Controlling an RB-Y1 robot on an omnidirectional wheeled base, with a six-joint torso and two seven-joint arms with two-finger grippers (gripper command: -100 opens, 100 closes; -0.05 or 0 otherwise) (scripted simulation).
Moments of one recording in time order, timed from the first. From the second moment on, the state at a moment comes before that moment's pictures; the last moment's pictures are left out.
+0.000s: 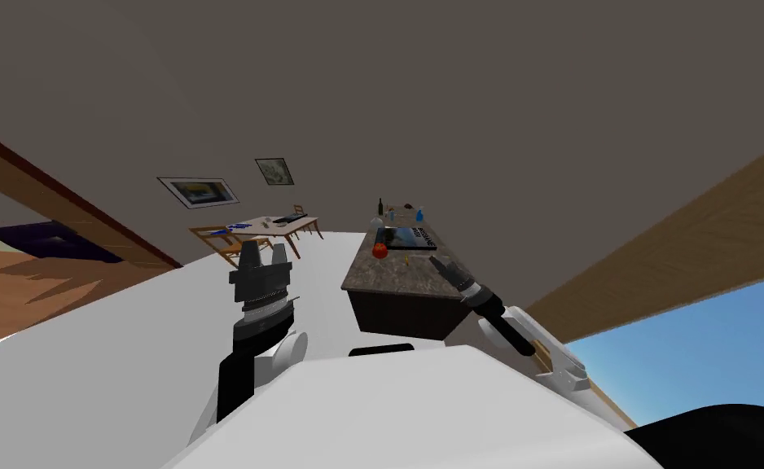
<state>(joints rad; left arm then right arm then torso) 0.51 -0.02 0.03 -2.37 0.08 -0.59 -0.09 0.43 -0.58 -0.10 -2.04 0.43 -0.53 0.01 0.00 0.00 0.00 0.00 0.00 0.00</state>
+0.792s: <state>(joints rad) 0.51 -0.02 0.03 -2.37 0.08 -0.59 -0.09 0.44 -0.82 -0.11 -1.87 0.60 -0.53 -0.01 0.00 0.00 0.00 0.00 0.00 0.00</state>
